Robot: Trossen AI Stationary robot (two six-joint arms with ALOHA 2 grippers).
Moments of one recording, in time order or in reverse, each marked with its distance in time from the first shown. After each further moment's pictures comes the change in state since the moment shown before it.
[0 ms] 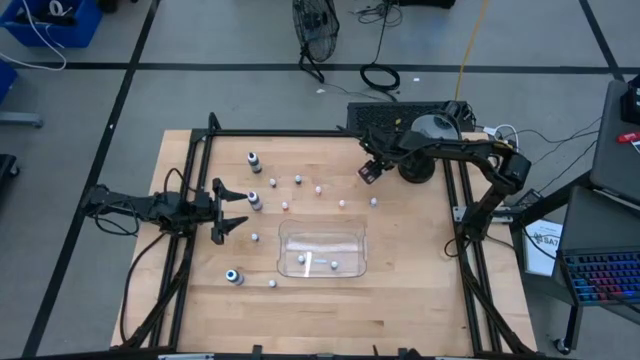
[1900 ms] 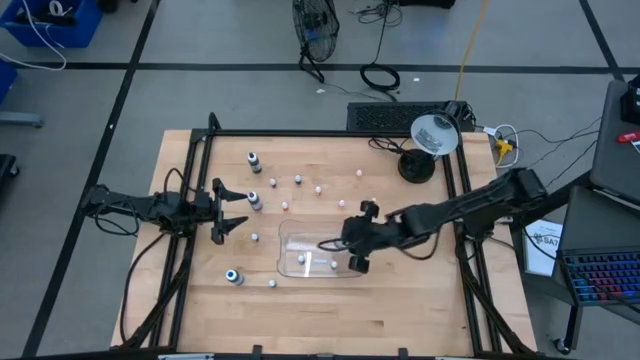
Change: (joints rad) left arm 0.000 0.000 0.000 0.000 0.000 0.000; right arm 0.816 -0.087 0.125 0.068 0.107 0.105
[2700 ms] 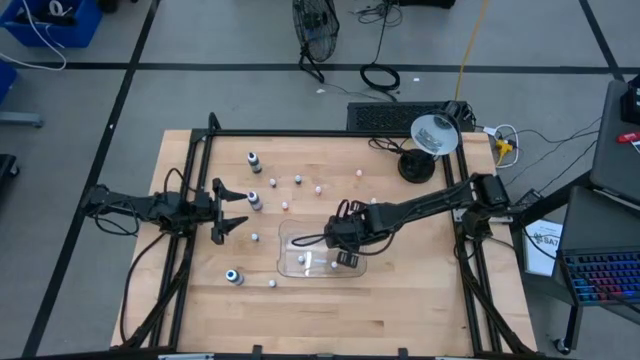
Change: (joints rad) left arm 0.000 0.000 0.000 0.000 0.000 0.000; right arm -0.096 0.264 0.189 -0.273 -0.108 0.015
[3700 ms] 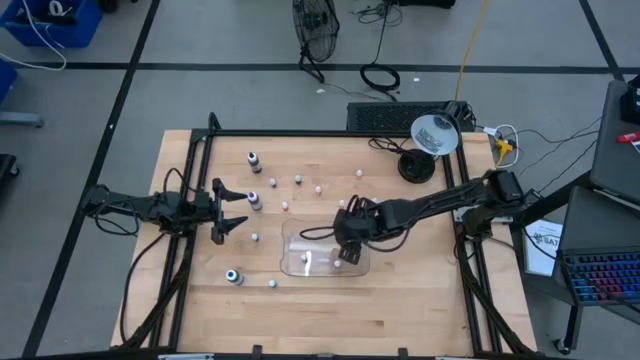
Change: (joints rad) left arm 0.000 0.000 0.000 0.002 0.000 0.000; right arm 0.002 -0.134 -0.112 0.105 0.029 0.097
